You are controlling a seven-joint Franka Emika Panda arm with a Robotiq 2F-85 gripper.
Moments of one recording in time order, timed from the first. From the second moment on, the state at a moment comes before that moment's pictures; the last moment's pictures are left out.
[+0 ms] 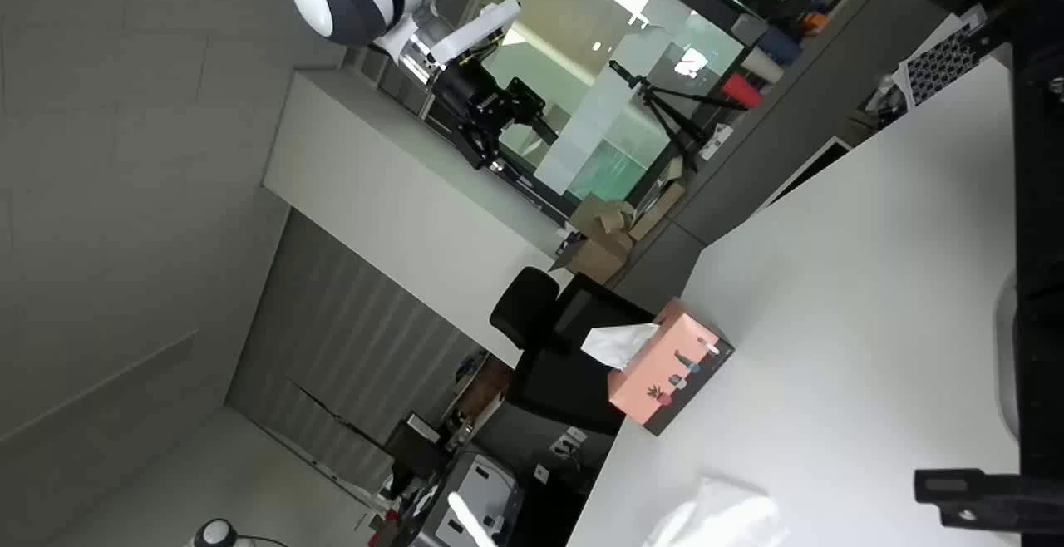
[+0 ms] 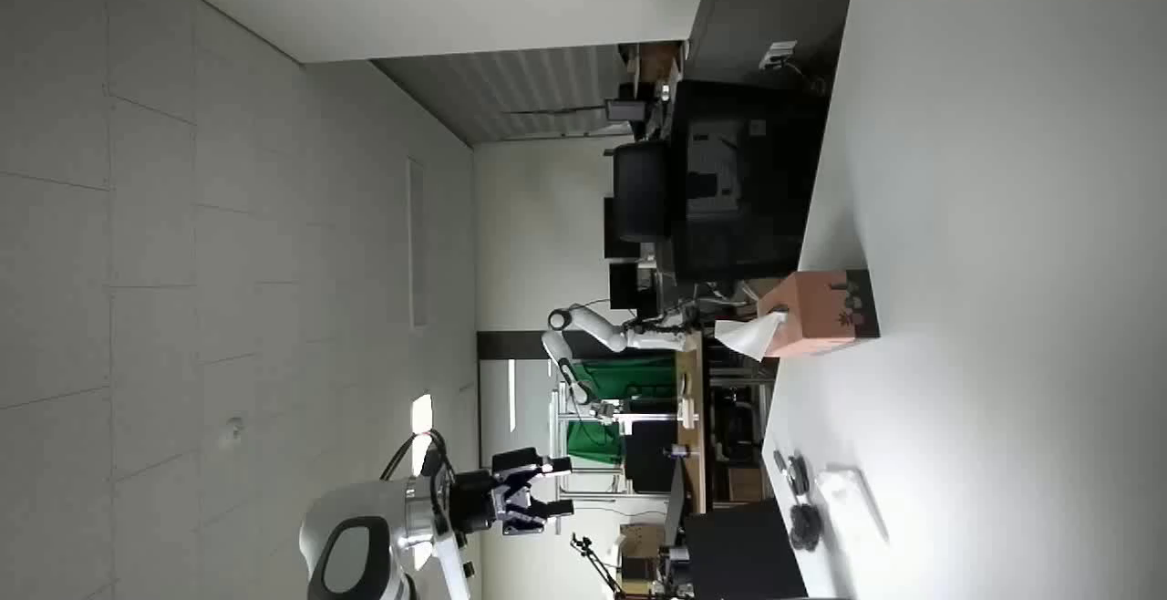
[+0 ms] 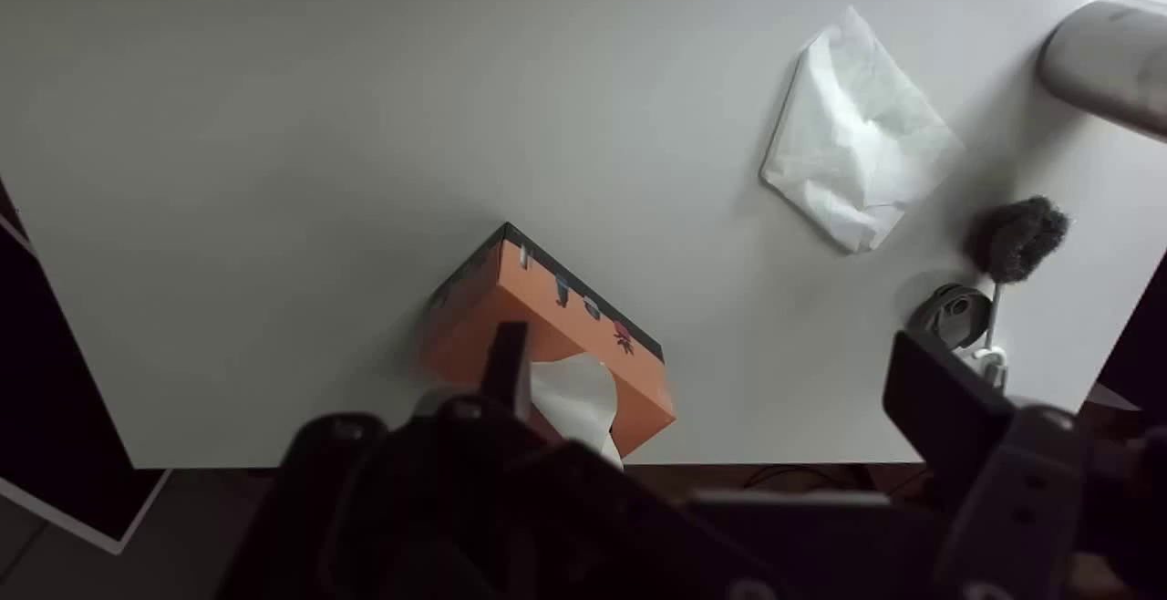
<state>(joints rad) 0.01 -0.41 -0.05 -2.41 0.05 2.22 -0.12</state>
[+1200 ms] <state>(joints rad) 0.01 -0.40 -0.05 -2.41 0.05 2.23 -0.13</state>
